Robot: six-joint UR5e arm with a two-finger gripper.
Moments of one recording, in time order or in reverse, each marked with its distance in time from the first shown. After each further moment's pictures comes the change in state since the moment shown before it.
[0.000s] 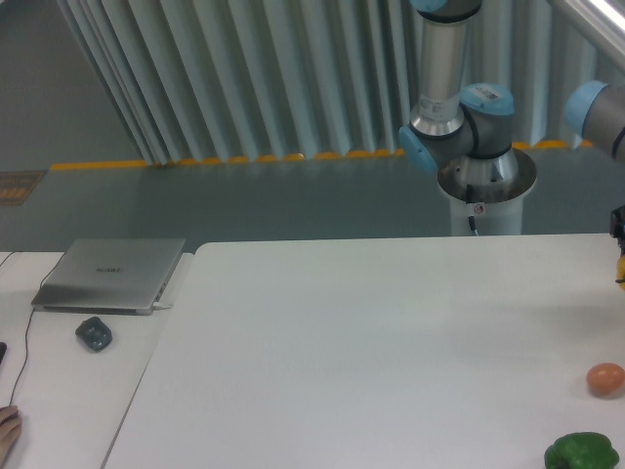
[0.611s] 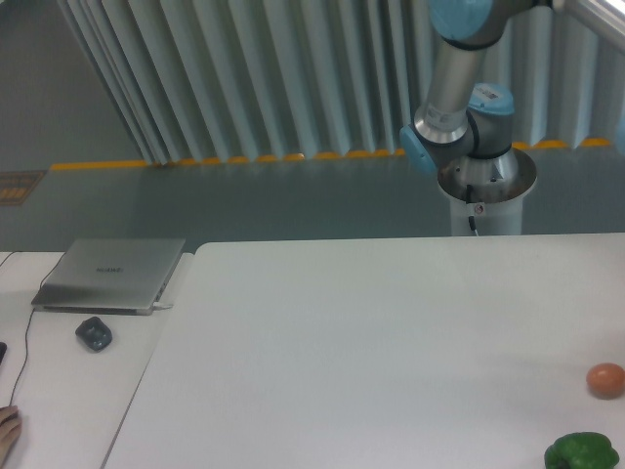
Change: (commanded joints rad) arm 0.038 -0.310 0.271 0.201 -0.113 -0.063
